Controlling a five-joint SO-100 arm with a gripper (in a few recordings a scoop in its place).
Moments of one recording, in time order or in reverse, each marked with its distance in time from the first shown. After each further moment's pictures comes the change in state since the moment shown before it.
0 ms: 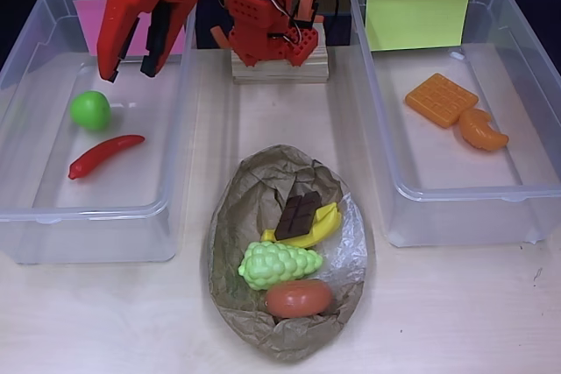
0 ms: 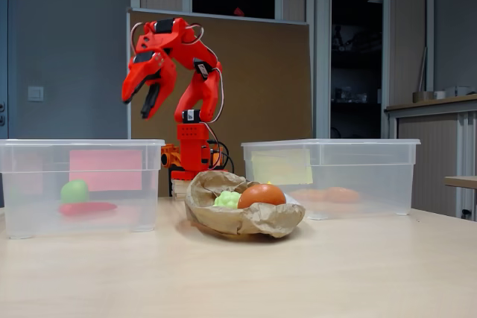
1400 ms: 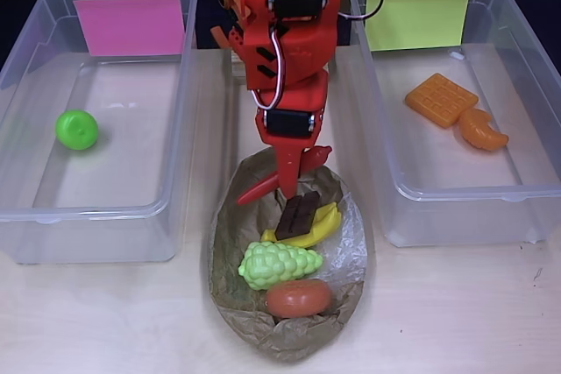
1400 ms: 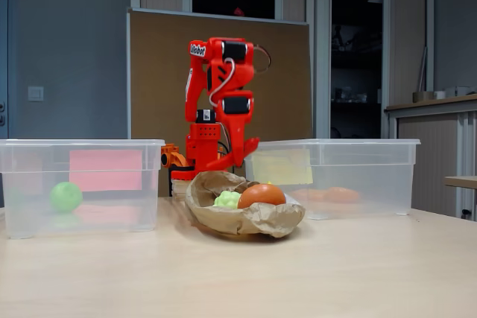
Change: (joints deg) arm -35.7 -39.3 -17.7 0.4 9.9
